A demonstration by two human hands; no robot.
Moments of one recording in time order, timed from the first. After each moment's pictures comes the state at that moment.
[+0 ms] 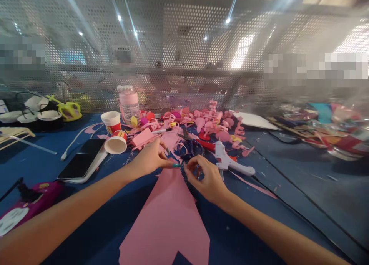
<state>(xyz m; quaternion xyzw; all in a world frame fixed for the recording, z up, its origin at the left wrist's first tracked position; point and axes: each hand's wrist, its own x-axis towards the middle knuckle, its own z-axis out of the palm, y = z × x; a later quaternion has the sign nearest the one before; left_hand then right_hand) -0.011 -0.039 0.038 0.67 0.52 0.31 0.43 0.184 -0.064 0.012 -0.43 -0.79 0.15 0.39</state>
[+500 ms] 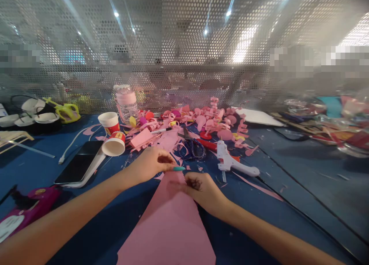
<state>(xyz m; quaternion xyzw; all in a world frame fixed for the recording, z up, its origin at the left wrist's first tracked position) -0.005 -0.045 0.052 0.73 0.46 0.26 0.43 0.181 -0.071 0.002 -0.44 -0.74 0.41 0.29</state>
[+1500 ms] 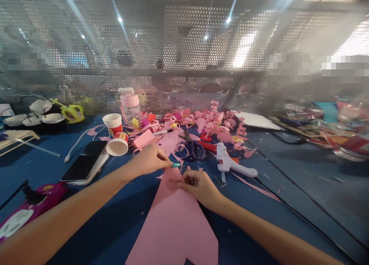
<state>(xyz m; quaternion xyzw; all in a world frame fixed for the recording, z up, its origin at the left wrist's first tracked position) -0.016 -0.040 0.054 0.73 0.52 0.21 0.39 0.175 -0.065 -0.007 -0.43 -0.71 0.46 0.32</state>
